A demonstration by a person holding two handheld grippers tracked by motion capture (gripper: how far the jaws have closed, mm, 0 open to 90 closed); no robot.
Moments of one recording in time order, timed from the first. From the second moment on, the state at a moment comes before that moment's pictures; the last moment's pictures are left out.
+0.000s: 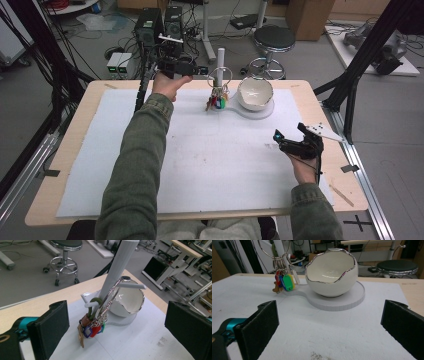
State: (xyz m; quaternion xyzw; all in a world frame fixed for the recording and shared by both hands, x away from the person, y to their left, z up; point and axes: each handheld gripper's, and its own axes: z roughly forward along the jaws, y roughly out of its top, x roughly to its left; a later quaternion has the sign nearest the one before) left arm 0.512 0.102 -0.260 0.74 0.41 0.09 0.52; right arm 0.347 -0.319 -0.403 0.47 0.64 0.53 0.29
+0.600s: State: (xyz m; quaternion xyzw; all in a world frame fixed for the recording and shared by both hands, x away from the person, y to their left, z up) left arm 0.489 0.128 -0.268 0.73 0.42 0.12 0.53; right arm 0.346 -0.317 -0.403 0.47 0.64 0.53 0.29
